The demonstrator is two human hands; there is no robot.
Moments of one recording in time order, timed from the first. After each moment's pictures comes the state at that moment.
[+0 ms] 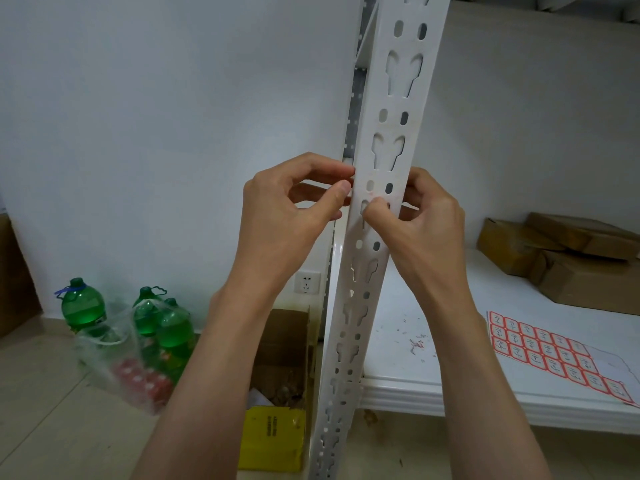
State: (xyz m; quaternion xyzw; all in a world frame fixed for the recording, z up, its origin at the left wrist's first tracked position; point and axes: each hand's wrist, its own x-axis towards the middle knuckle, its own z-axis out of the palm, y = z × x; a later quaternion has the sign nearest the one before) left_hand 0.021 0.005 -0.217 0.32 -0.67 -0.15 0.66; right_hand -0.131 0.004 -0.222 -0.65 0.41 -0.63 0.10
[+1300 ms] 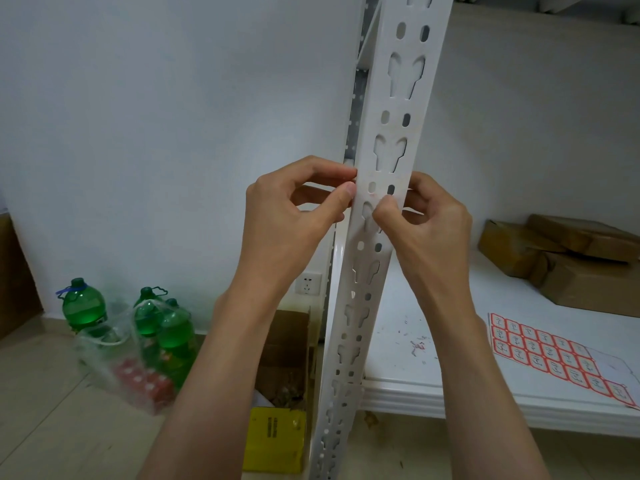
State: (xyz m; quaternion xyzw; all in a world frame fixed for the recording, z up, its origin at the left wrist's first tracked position) left_hand 0.020 0.003 -0.220 0.34 -0.66 -0.15 0.66; right_hand -0.133 0.001 -0.225 -0.65 0.38 -0.65 0.07
